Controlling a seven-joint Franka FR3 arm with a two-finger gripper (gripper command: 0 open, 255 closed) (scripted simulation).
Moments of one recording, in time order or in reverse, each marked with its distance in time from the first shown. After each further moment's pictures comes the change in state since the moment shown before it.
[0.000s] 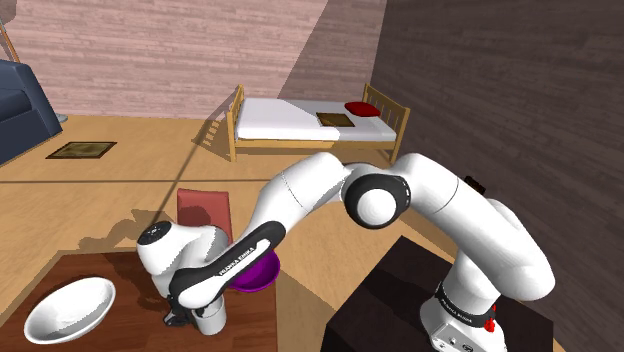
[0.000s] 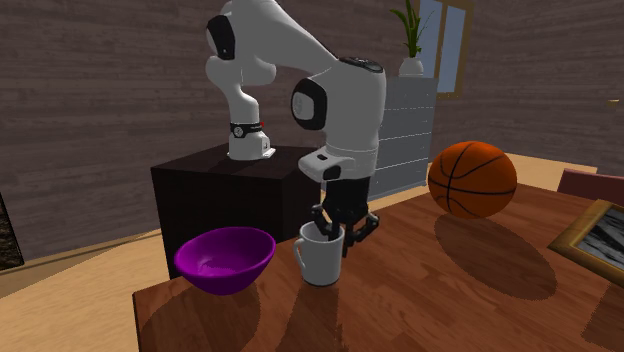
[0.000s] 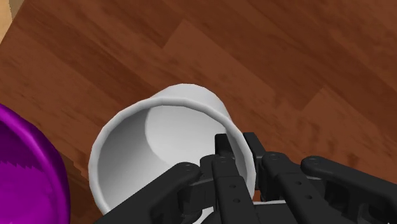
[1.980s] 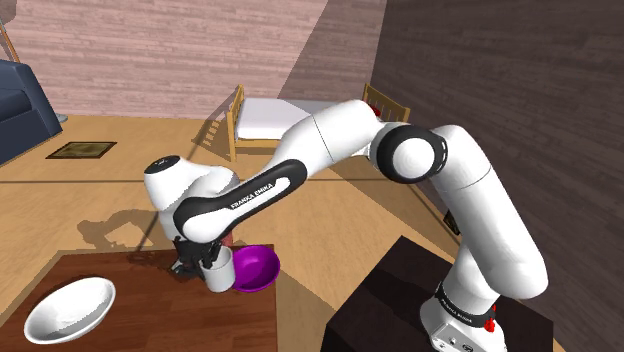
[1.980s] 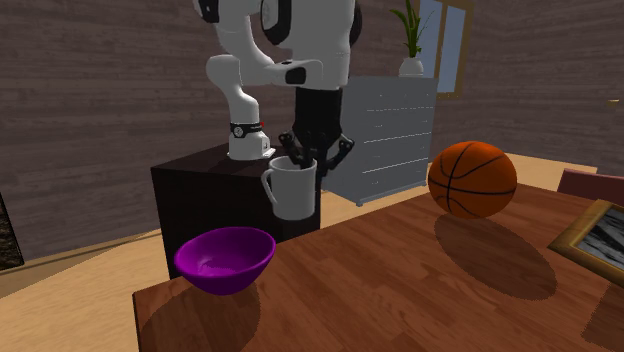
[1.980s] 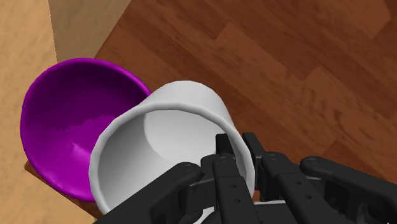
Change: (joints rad) arm -0.128 -0.310 0.054 -0.184 0.061 -0.127 -0.073
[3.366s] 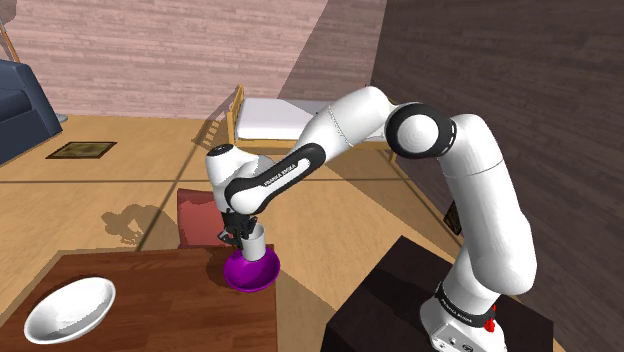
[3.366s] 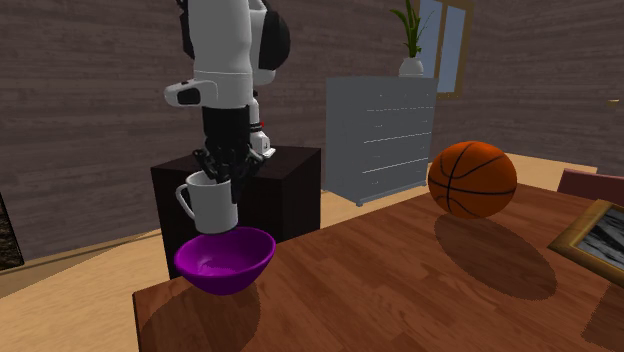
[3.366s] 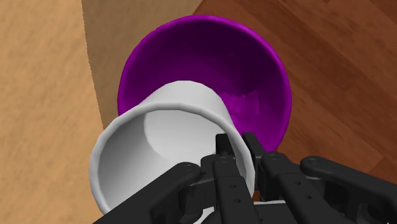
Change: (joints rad) arm -0.225 -0.112 -0.034 -0.261 0.007 0.160 -0.189
